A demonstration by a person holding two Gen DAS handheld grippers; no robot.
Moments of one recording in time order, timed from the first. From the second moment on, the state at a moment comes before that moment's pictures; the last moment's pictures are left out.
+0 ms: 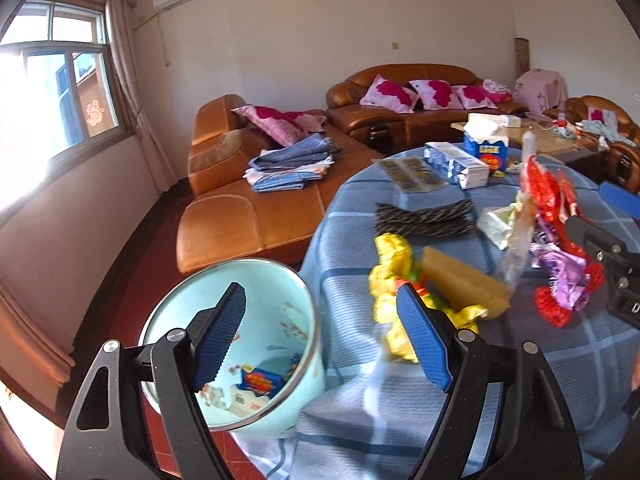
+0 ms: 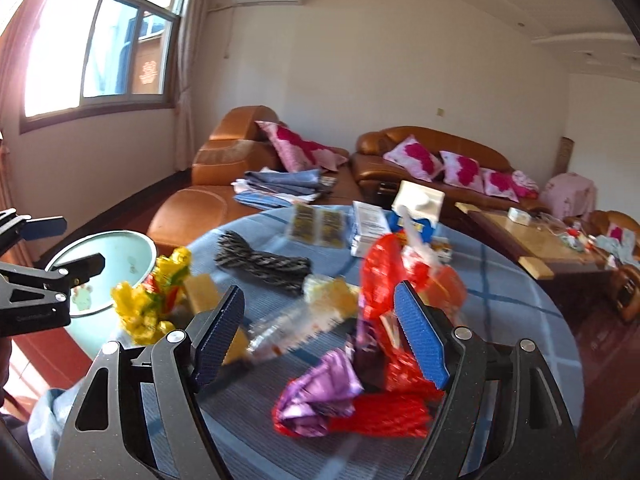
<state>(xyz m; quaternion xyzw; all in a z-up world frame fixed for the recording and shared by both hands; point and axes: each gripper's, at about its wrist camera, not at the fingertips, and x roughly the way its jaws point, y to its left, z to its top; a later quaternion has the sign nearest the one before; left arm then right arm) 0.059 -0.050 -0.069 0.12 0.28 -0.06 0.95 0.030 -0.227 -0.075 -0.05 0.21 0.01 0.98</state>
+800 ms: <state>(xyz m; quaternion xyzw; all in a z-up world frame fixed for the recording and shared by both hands) 0.059 -0.061 -0.081 0.10 0.29 -0.12 0.94 0.057 -0.171 -0.094 -0.09 0.25 0.12 0.96</state>
